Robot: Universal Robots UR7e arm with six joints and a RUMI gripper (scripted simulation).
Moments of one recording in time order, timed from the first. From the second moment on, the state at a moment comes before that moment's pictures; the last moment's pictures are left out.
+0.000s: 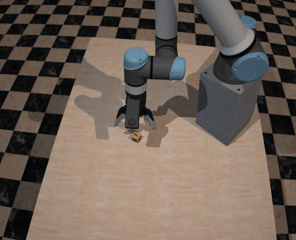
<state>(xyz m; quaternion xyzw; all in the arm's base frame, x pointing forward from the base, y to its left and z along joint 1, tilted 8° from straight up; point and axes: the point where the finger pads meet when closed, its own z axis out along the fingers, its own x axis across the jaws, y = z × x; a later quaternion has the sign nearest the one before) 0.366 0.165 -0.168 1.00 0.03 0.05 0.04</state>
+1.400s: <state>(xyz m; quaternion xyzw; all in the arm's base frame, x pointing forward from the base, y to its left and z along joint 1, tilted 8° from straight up) 0.369 0.160 -0.164 0.87 -0.49 0.07 0.01</state>
